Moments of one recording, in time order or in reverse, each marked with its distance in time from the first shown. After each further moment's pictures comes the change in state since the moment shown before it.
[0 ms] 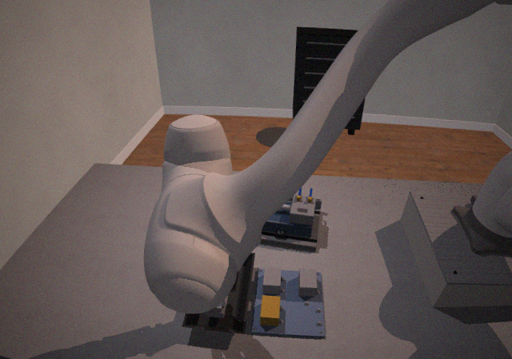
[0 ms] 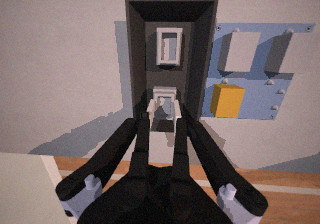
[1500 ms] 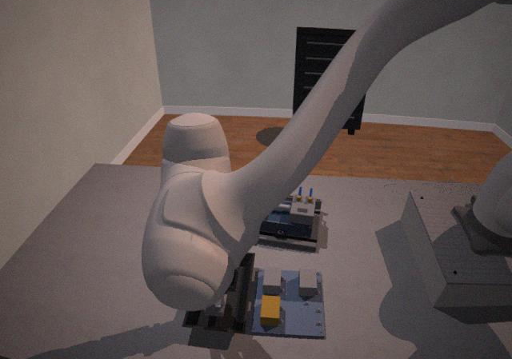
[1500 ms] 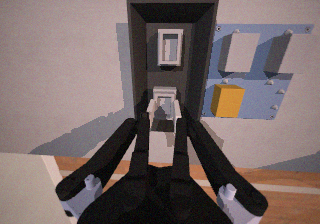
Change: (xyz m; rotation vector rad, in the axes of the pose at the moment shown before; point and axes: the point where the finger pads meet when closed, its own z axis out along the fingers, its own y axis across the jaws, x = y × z) arm 0.001 -0.002 -0.003 -0.001 0.000 0.003
